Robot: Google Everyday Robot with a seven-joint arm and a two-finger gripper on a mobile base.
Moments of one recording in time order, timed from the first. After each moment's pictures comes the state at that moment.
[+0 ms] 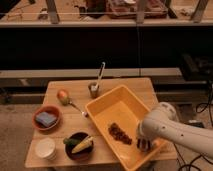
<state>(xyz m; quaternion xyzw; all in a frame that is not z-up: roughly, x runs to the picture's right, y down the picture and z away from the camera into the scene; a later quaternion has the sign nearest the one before) 0.197 0.238 0.732 -0.20 -0.18 -0.59 0.76</state>
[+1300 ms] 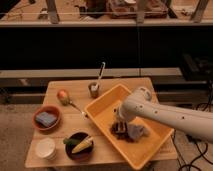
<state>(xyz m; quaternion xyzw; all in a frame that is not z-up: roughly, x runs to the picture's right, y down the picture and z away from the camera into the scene) 0.074 0.170 0.782 -0.08 -0.26 -0.67 0.69</state>
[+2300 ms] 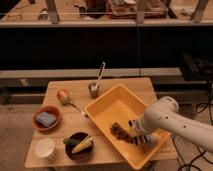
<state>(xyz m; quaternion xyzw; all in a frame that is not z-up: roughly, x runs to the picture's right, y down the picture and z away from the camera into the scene) 0.175 0.221 0.725 -0.12 -0.26 -0.70 0.65</state>
